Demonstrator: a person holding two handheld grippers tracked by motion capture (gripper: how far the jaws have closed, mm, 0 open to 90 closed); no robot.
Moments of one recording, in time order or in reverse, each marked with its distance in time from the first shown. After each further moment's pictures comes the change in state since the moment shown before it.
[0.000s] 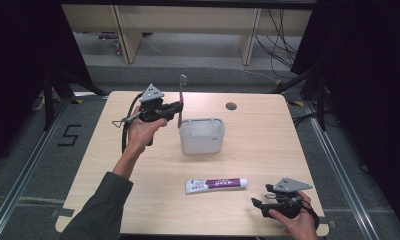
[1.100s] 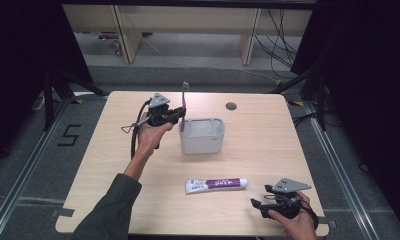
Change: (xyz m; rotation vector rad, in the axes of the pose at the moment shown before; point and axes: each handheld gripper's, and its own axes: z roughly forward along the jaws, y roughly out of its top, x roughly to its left) left arm 0.013 -0.035 0.034 0.020 0.041 -0.053; right arm 0.001 0.000 0.001 0.008 0.009 -0.021
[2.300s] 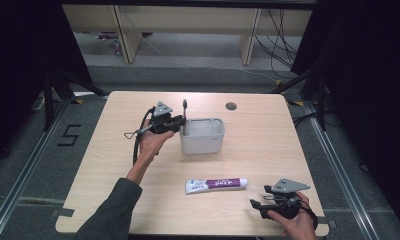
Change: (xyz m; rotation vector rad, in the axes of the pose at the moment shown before) left arm 0.002 -0.028 0.012 0.059 0.030 0.041; right arm 0.001 0.000 0.002 0.004 0.000 -0.010
